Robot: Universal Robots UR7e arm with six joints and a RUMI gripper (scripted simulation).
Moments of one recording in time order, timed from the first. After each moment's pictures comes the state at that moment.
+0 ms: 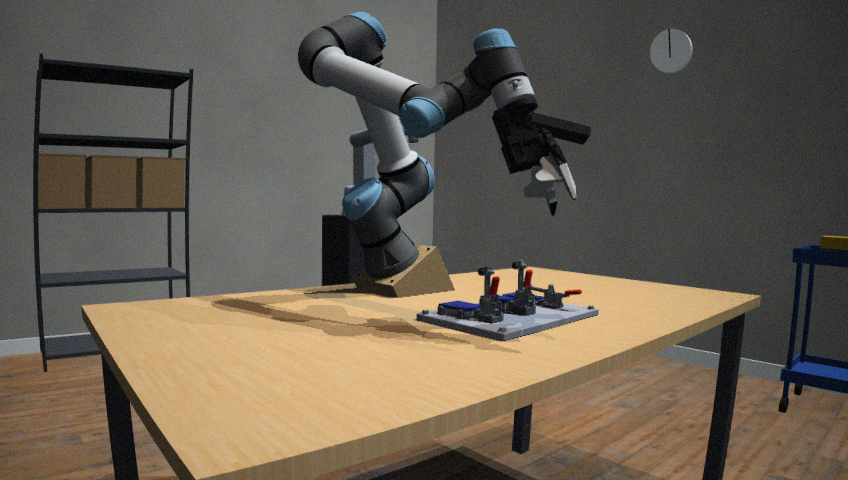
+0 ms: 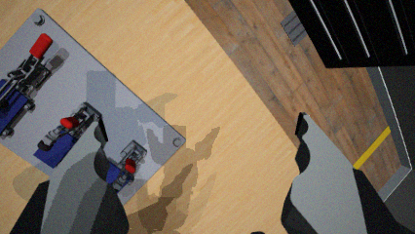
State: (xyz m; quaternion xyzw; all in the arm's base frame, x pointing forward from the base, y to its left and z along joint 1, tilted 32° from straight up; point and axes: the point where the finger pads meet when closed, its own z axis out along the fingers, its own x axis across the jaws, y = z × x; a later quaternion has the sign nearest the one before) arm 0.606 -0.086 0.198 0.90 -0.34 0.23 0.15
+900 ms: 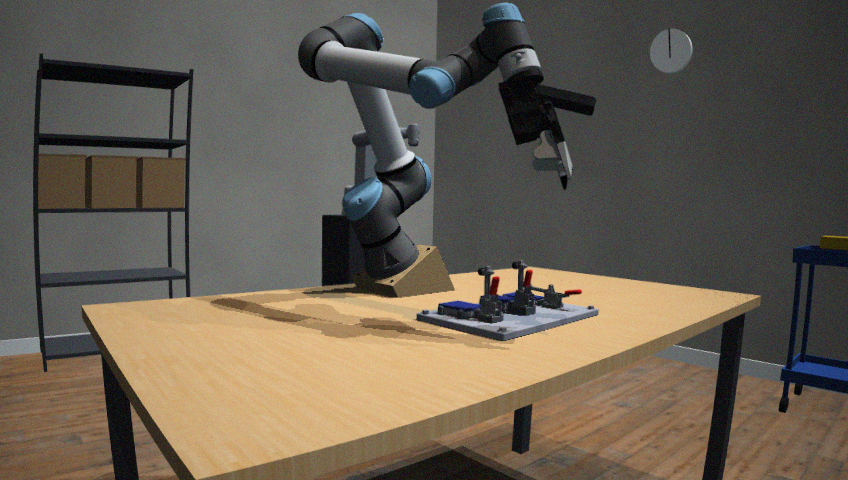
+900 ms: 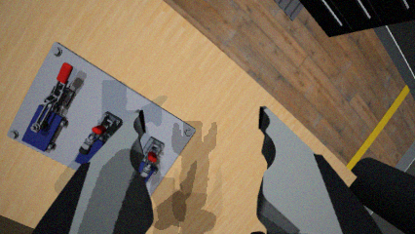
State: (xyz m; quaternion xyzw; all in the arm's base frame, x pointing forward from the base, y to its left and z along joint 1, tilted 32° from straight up) arm 0.612 -0.058 0.242 0.86 -0.43 0.24 0.16
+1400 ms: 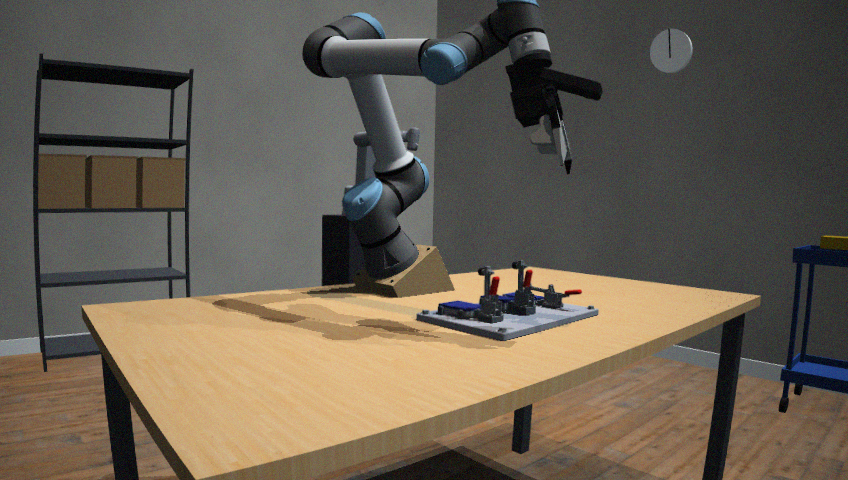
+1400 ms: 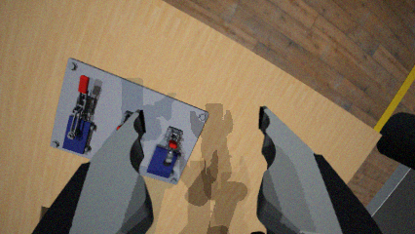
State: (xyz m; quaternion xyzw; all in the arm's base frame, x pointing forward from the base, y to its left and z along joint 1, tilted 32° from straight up) arm 0.612 -0.046 0.266 0.80 -0.53 0.23 0.17
